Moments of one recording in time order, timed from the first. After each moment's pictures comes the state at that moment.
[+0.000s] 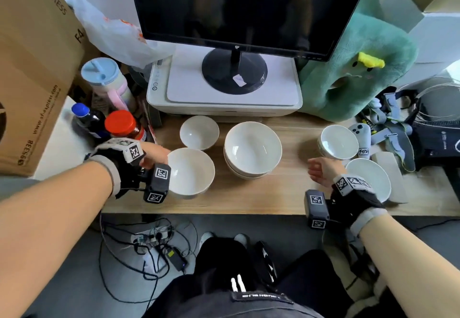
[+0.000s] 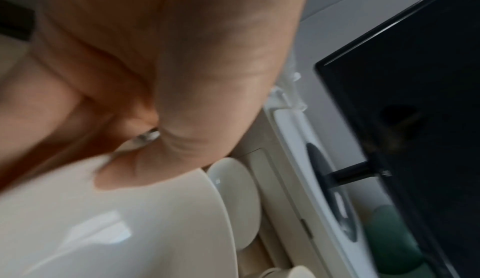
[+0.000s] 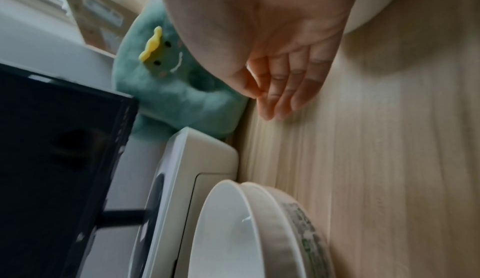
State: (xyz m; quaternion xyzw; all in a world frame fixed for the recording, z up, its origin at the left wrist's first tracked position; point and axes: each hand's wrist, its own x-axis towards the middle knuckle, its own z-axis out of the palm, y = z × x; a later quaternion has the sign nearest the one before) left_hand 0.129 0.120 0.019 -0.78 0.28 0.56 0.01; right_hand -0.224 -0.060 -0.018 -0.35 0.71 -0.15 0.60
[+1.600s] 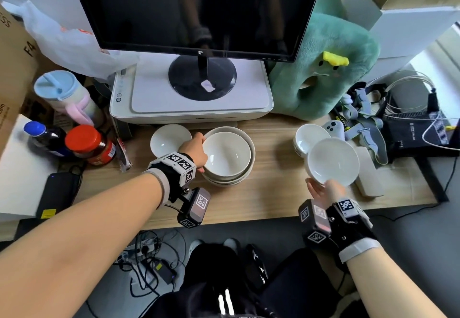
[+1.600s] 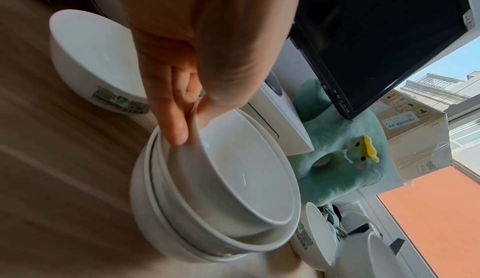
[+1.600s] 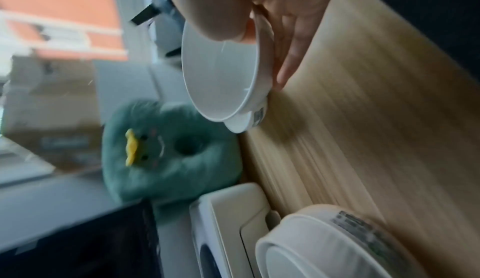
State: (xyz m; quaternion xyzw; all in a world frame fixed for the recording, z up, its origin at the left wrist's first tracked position) left_hand 0.016 0.023 -0.011 -0.83 0.39 0.39 -0.11; right_hand -0.288 -0.048 -0.035 -0.13 0.69 -0.34 0.62
